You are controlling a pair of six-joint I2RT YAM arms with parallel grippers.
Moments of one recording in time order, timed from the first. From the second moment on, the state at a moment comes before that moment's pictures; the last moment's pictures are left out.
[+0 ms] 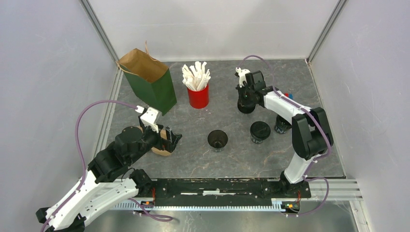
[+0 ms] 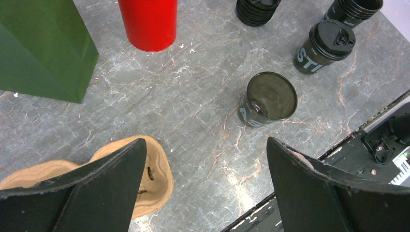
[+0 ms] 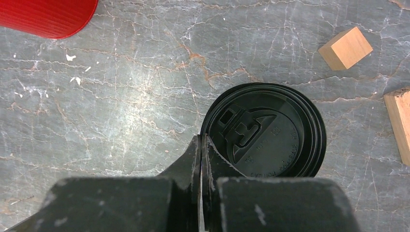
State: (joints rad) left arm -0.82 0.49 0.82 -0.68 -0.22 -0.26; right arm 0.36 1.75 1.21 -0.30 -0.09 0.00
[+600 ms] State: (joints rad) left arm -0.82 0.50 0.82 -0.68 -0.22 -0.26; right arm 0.34 1.75 1.21 -0.30 -0.13 0.02
